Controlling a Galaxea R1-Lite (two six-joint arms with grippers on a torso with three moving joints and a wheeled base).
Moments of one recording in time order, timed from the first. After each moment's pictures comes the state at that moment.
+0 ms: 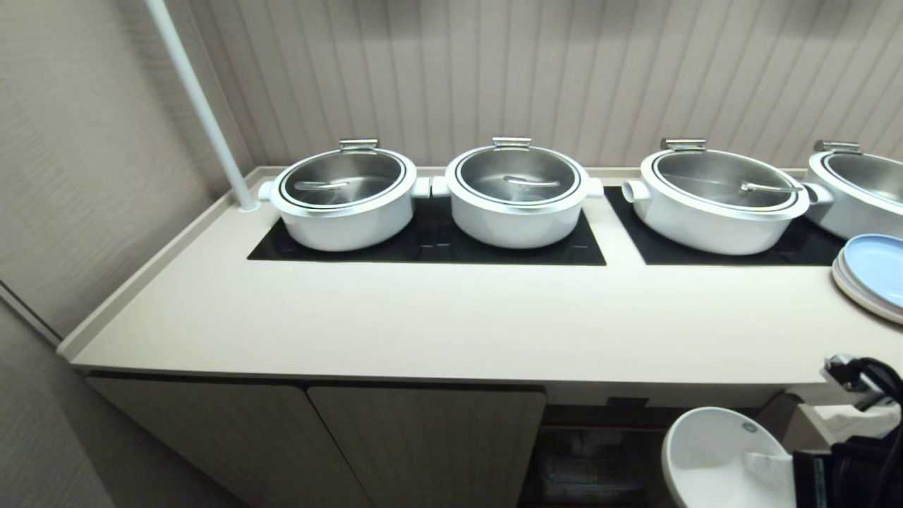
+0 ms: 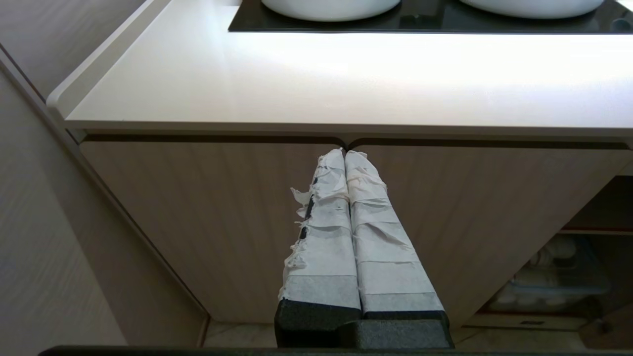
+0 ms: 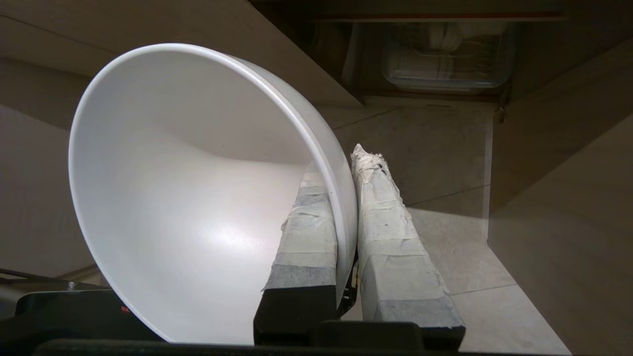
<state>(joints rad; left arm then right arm) 0.00 0.00 0.00 0.00 0.00 0.00 0.25 1.18 -0.34 -0.14 0.10 0.29</state>
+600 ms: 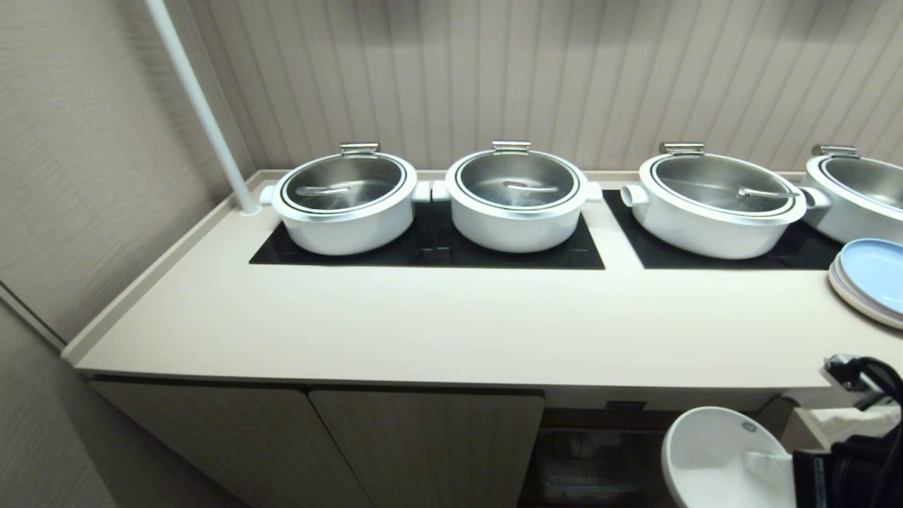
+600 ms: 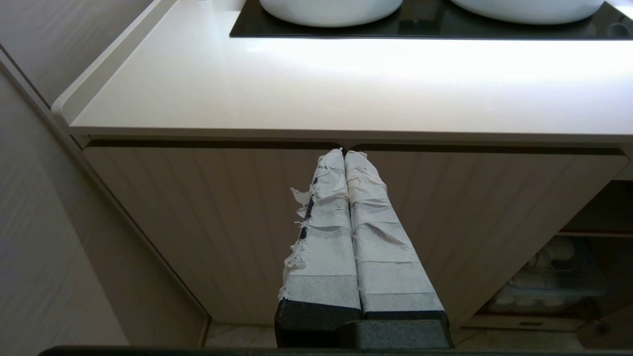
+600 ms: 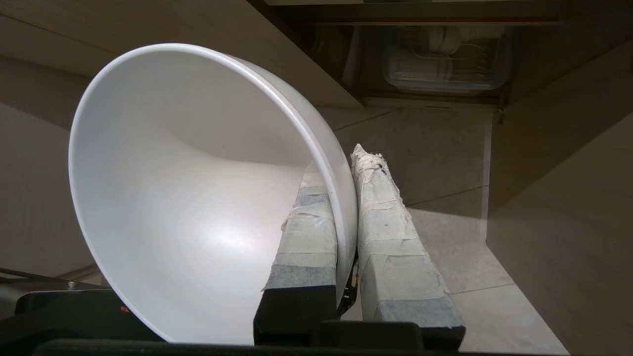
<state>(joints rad) 0.00 0.00 0.00 0.00 0.00 0.00 0.25 1.18 -0.34 -0.14 0.10 0.29</state>
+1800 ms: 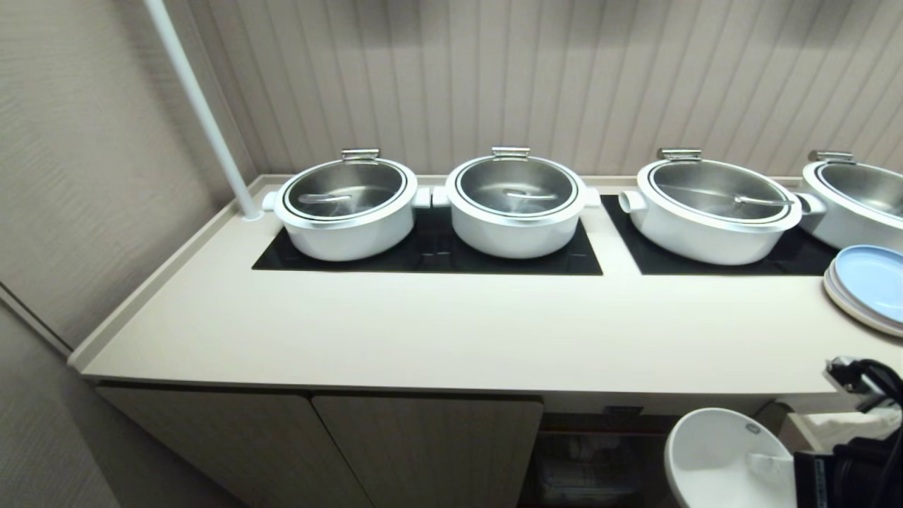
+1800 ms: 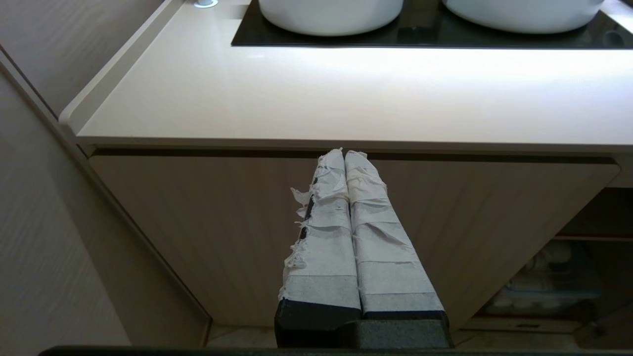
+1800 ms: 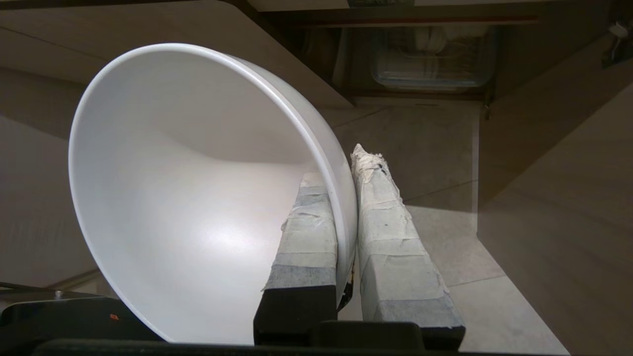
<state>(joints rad) 0.00 0.00 0.00 0.00 0.00 0.00 0.25 1.18 -0.33 -0.14 0.07 0.30</state>
